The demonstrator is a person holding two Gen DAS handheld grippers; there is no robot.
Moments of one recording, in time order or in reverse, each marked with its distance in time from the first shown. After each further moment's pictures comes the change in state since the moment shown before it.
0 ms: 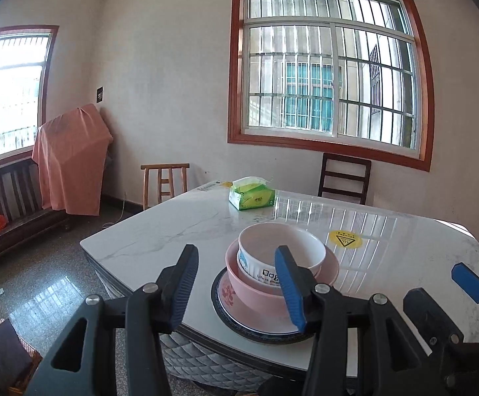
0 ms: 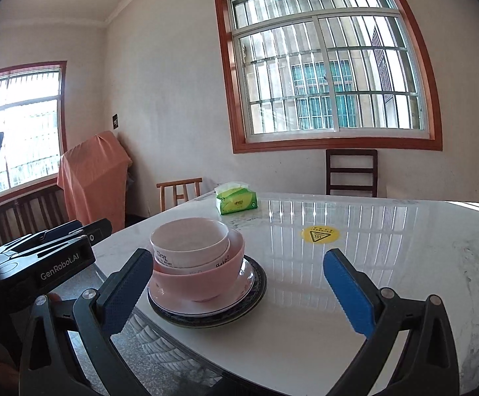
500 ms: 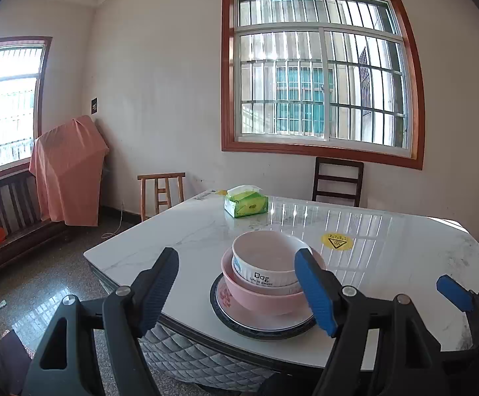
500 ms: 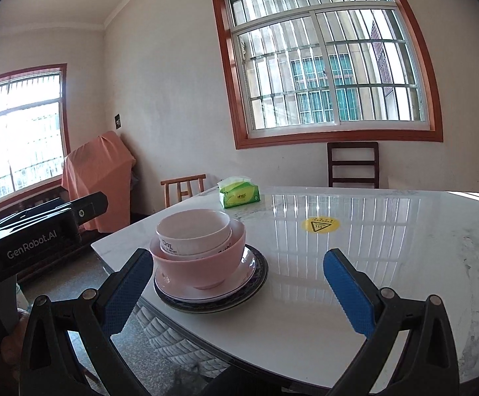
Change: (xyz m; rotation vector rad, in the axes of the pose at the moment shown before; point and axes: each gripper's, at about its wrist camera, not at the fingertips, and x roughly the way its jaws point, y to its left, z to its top) left arm -0.027 -0.006 0.007 0.033 -0.009 -0.017; right arm -0.011 -0.006 -0.010 0.032 0.021 0.017
